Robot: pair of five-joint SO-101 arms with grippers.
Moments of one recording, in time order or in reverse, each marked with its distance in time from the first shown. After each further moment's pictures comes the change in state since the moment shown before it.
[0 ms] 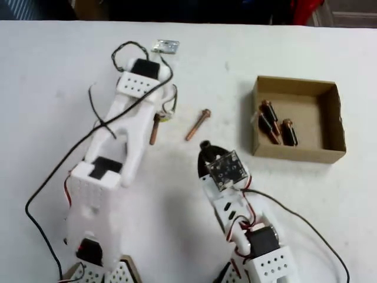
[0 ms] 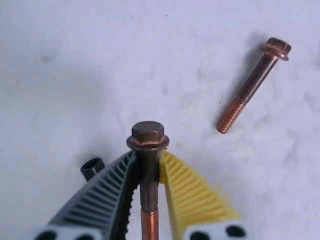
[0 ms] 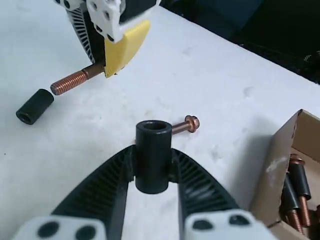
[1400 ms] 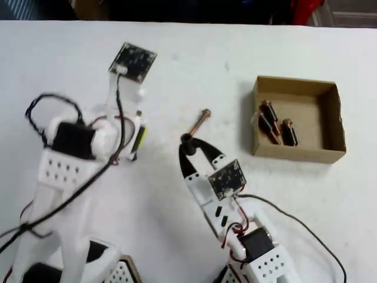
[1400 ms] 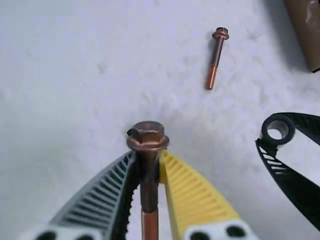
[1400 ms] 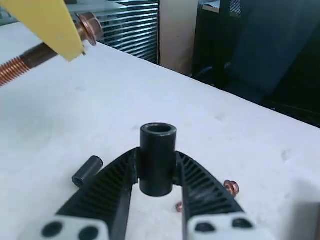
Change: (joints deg) left arm -1.2 -66.2 48.1 -7.7 -16.4; right arm -8.7 0.1 2.3 -14.0 -6.1
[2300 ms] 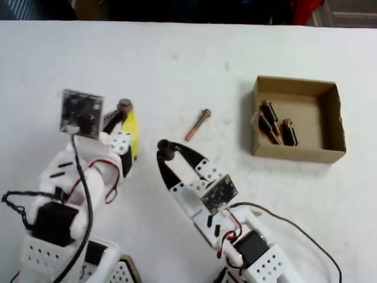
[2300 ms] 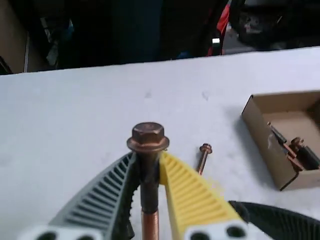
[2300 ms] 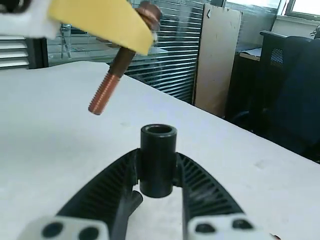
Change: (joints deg) left arm 0.0 -36.7 31.6 -29.5 11.9; right arm -9.1 0.0 0.0 -7.1 0.0
